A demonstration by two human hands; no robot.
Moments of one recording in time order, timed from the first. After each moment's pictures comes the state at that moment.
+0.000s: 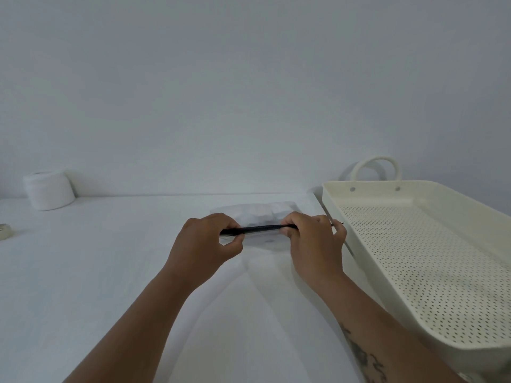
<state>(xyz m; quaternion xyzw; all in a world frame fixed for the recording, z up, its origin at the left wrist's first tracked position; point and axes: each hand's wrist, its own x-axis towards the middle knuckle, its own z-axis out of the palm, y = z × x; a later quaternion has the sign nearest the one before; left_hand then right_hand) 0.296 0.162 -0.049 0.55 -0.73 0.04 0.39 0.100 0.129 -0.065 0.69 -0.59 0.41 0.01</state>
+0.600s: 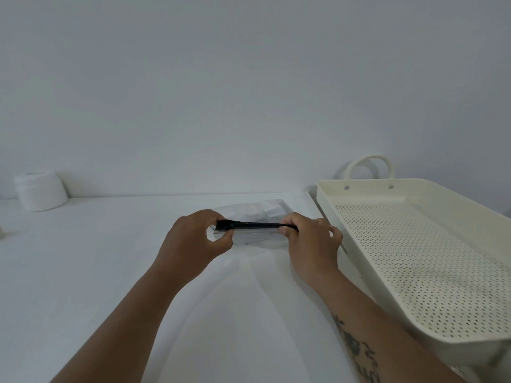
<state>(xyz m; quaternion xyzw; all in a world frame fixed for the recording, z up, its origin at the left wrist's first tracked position) 0.299 0.164 -0.045 0.56 -0.71 0.00 0.41 0.093 0.122 -0.070 0.66 -0.62 0.42 -0.06</state>
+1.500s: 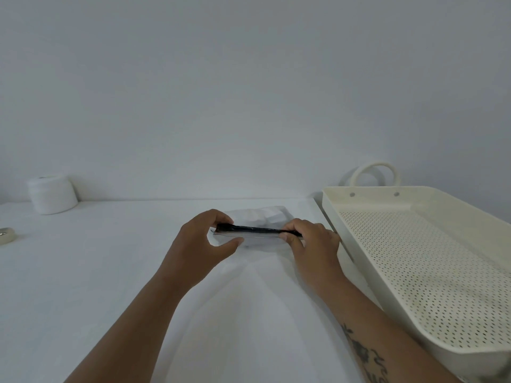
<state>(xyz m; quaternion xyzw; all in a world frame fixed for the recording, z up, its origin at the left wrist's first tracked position) 0.309 0.162 -0.050 0.55 -0.70 -0.06 0.46 0.091 0.119 -0.075 0.72 -0.52 0.46 -0.07</state>
